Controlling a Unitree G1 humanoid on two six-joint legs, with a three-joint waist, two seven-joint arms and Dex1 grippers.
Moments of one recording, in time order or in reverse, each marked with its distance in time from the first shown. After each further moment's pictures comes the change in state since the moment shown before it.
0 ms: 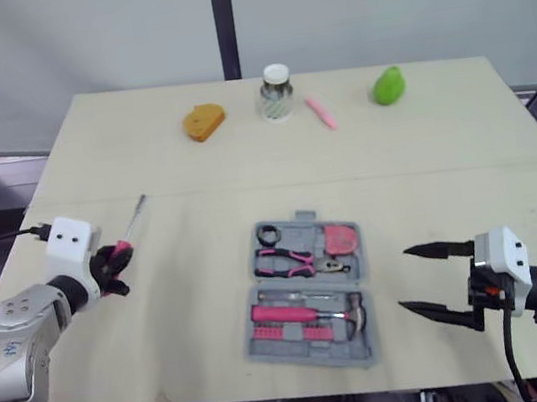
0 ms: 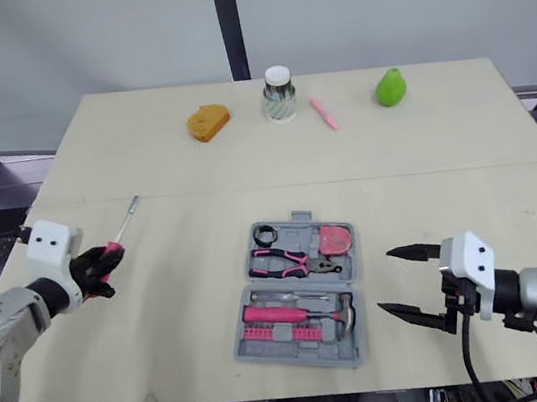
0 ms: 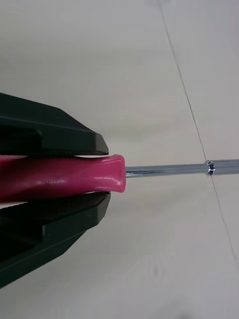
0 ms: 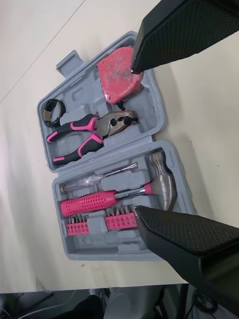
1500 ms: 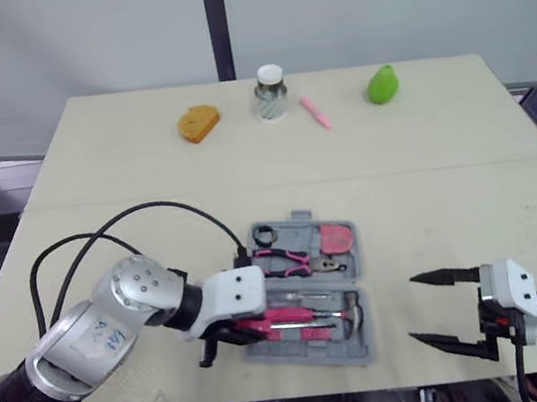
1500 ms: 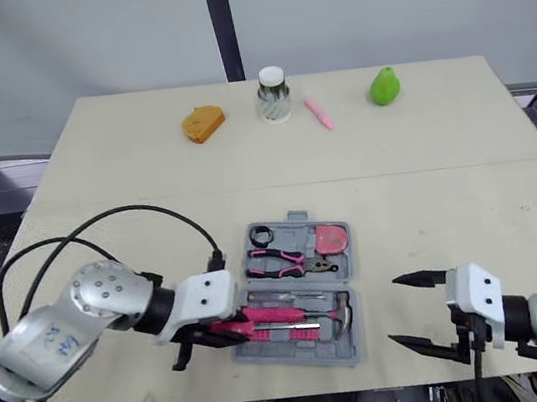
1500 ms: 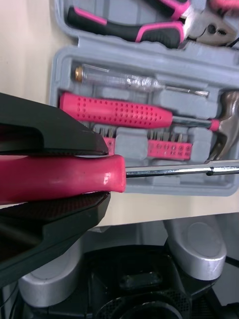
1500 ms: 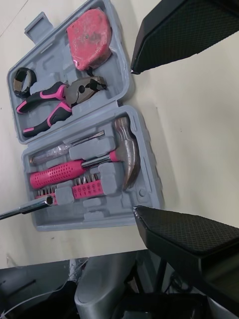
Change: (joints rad) left arm -0.385 0.152 -0.754 -0.423 0.060 0.168 -0.520; right arm 0.164 -0.019 -0.008 -0.022 -0.034 -0.100 0.065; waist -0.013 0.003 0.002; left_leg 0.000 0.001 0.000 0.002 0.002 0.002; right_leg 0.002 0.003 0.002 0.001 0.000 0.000
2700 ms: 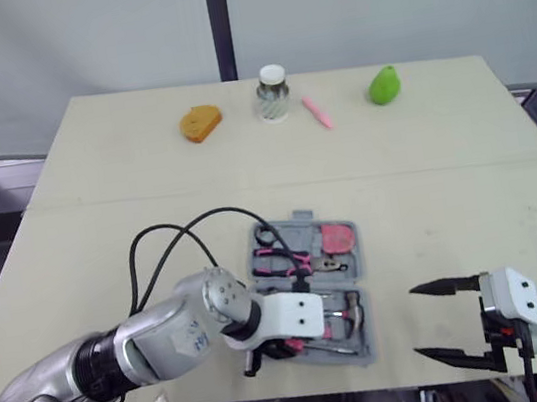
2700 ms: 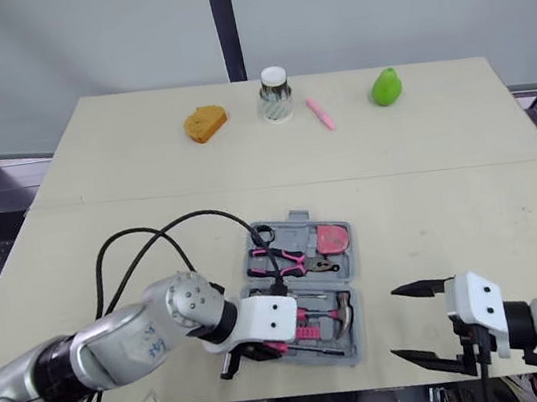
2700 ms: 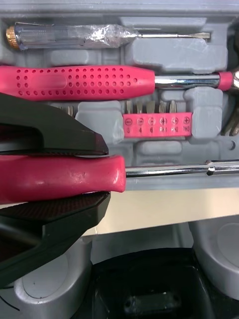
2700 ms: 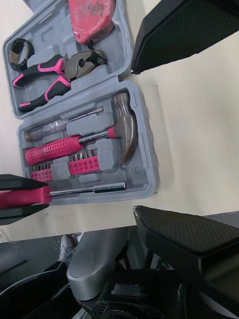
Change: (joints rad) left arm -0.237 -0.194 -0.444 0.071 0.128 0.161 0.155; right arm 0.035 -0.033 -0.008 -0.051 0.009 0.027 0.008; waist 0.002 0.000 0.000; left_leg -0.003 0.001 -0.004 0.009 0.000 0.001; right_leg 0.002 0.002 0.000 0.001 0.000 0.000
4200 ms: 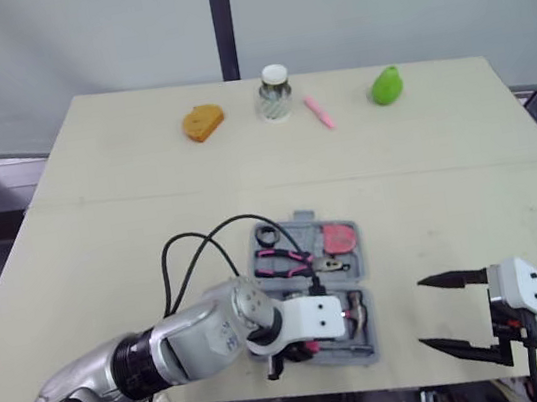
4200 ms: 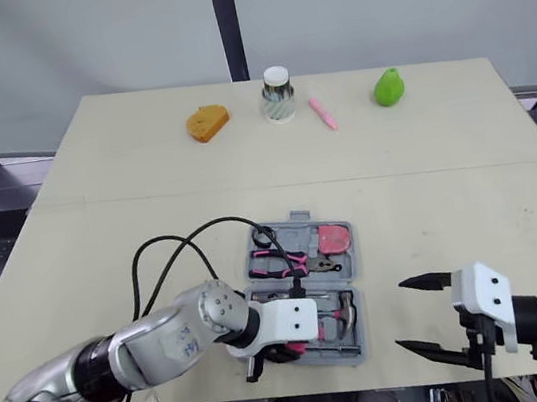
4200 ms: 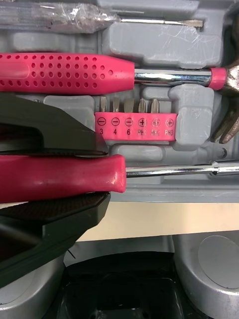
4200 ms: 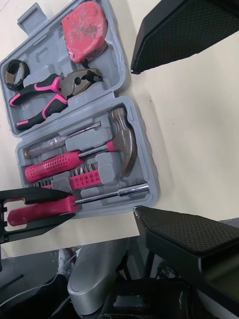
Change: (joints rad) left arm 0.028 -0.135 -0.041 0.039 -0.013 0.089 0.122; right arm 0.002 -0.006 -0.067 -0.033 0.013 0.074 -0.015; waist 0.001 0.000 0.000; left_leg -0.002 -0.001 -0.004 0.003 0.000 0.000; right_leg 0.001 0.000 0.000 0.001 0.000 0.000
